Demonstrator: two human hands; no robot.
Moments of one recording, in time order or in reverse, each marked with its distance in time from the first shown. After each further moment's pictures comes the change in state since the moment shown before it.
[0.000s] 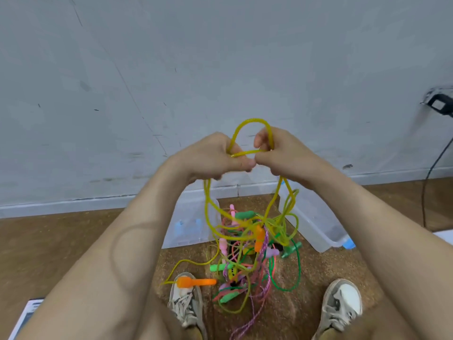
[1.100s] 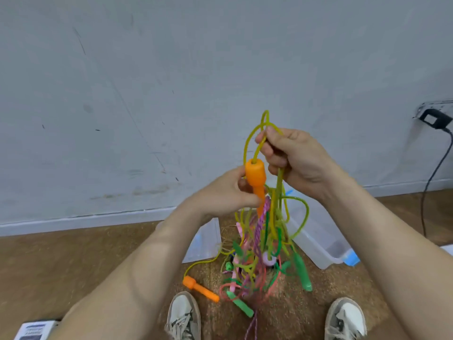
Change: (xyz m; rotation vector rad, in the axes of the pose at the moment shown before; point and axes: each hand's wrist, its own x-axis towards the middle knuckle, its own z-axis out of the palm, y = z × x) left_hand 0.000 0.002 0.043 -0.366 -0.081 0.029; right_hand -0.004 -0.009 -0.030 0.788 -0.089 -0.039
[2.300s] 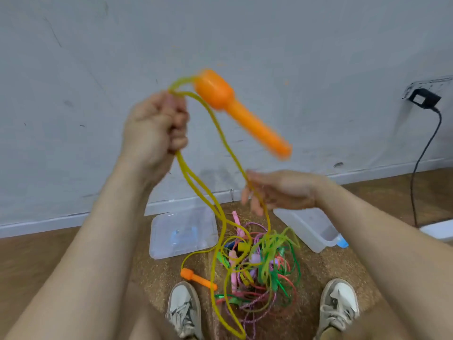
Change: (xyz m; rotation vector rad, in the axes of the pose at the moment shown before) left_hand -0.014 0.038 -0.056 -0.515 0.499 0.353; right_hand -0.018 0.053 -0.038 -0.339 -0.467 0.538
